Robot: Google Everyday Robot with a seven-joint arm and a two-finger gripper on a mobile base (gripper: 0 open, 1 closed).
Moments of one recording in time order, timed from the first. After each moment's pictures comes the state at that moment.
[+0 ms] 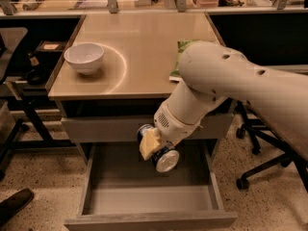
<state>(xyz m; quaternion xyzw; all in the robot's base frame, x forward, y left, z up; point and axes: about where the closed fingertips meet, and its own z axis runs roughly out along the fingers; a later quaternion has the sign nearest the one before) 0.433 -0.006 0.769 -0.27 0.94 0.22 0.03</state>
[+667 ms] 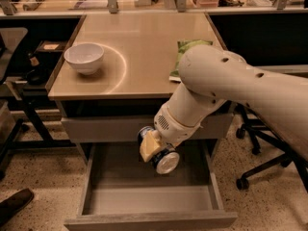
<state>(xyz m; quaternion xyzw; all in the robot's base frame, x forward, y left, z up) 0.429 -0.006 0.763 -0.26 0.94 0.22 0.03</state>
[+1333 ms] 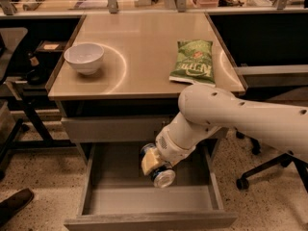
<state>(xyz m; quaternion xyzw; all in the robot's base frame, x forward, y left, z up) 0.432 -0.006 0.678 -0.19 0.95 0.24 0.01</state>
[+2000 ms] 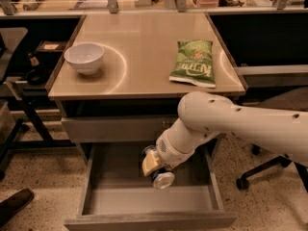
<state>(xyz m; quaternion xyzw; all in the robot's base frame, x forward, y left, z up) 0.437 -0.004 0.659 -0.18 0.95 0.24 0.02</state>
